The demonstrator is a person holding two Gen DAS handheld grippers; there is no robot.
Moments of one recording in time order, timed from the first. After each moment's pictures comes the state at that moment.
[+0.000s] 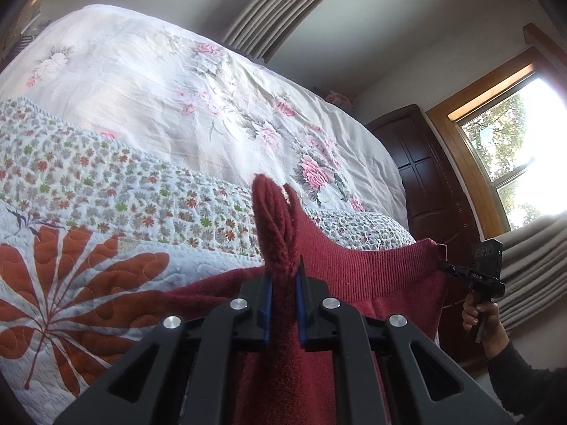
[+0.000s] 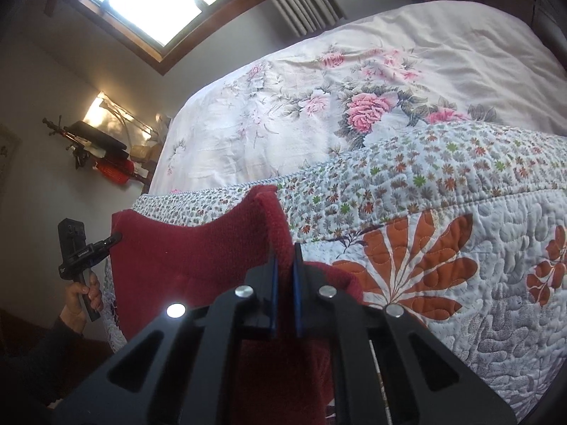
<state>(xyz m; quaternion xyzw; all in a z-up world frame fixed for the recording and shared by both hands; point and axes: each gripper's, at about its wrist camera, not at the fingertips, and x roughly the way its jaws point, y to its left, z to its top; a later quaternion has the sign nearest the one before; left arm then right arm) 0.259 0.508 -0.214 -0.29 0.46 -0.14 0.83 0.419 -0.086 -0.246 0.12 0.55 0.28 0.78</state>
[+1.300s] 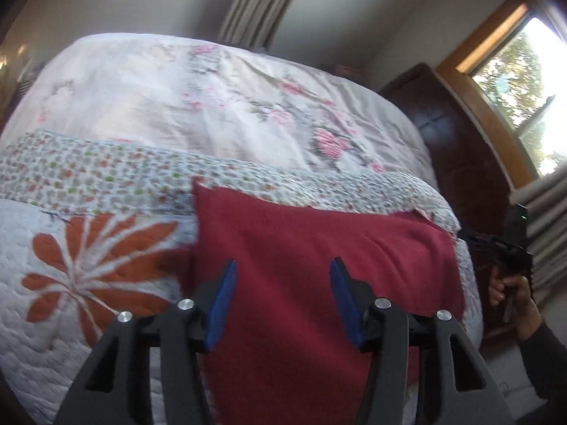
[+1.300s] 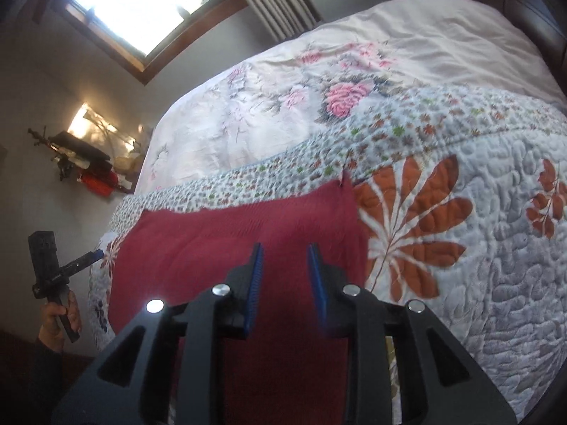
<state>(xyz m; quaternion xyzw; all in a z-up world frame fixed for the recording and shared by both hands) 0.197 0.445 -0.208 -0.17 0.49 -0.15 0.84 0.356 -0.087 -0.282 0.13 0.55 0.24 0.79</state>
